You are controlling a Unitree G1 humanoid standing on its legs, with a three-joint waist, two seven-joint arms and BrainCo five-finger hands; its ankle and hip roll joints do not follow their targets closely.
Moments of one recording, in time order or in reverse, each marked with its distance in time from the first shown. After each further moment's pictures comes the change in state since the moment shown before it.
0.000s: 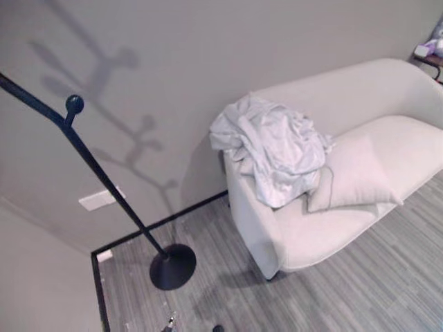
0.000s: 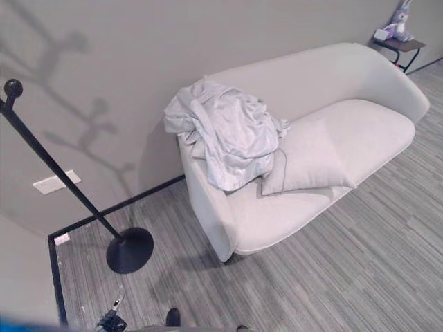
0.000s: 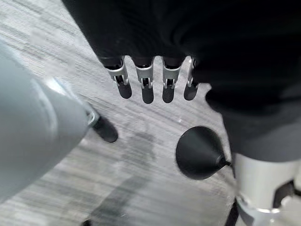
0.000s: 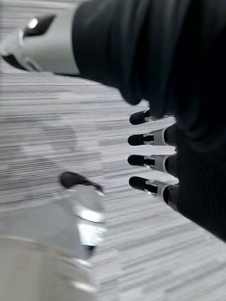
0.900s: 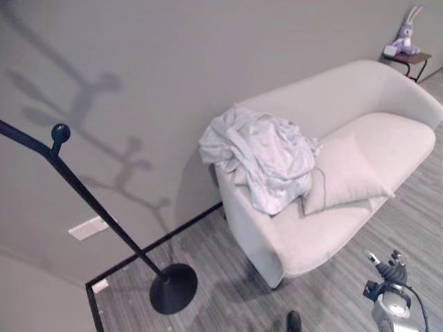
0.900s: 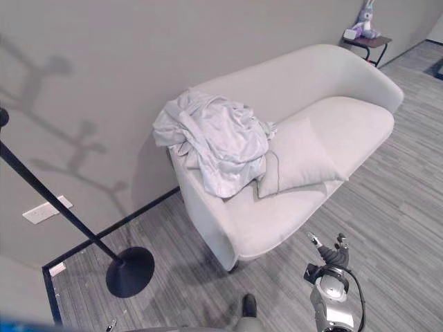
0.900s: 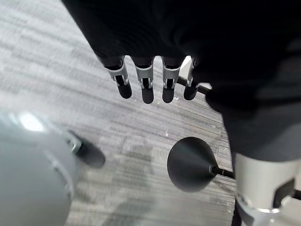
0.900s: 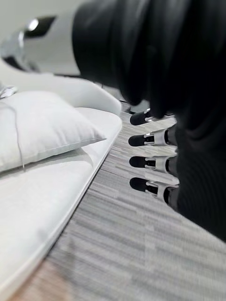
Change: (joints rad) left arm 0.154 -0.066 0.060 -0.085 0.116 -0.030 0.068; right arm 0.153 -0.164 0.118 -1.024 -0.648 -0.085 -0.273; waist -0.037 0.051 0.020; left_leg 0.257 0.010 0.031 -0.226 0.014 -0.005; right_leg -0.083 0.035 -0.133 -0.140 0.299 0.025
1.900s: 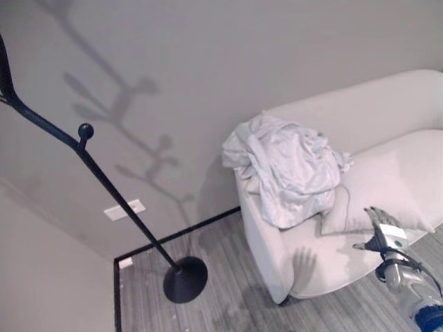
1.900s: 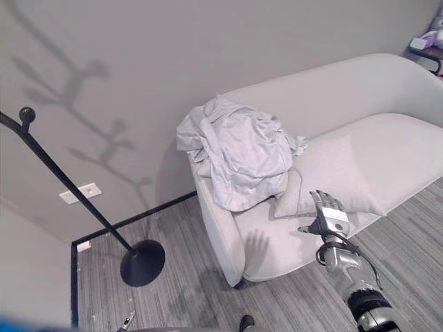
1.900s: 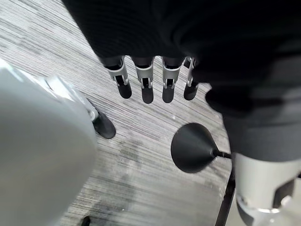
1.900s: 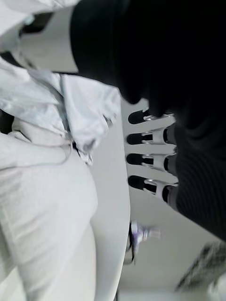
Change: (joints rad) left arm -0.010 -0.024 -0.074 -0.002 0.038 -0.057 -0.071; right arm -0.280 -0.293 0.491 0.274 -0.930 0.075 -0.176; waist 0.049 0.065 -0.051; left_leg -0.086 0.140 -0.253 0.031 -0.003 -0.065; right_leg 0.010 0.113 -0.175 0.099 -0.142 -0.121
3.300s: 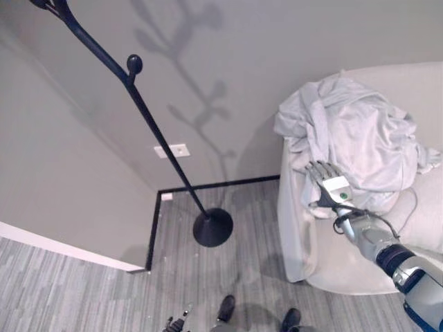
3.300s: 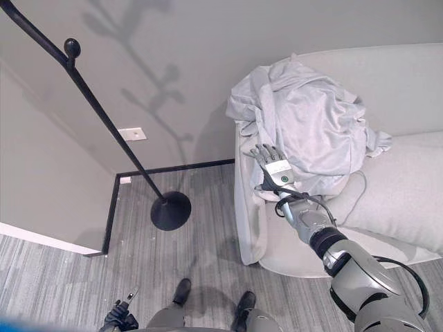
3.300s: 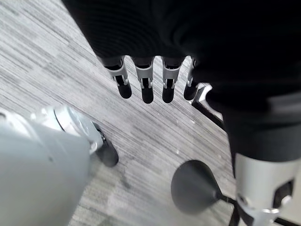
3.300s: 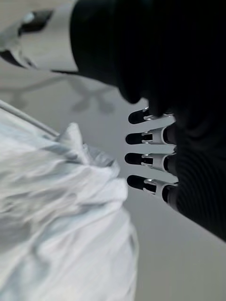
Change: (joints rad) left arm -0.058 0.026 -0.160 -0.114 0.018 -0.065 0.069; right arm -0.481 0.008 0.468 0.008 -0.055 -0.018 -0.112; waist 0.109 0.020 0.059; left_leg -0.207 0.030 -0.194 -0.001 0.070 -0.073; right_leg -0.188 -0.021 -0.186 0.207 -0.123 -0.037
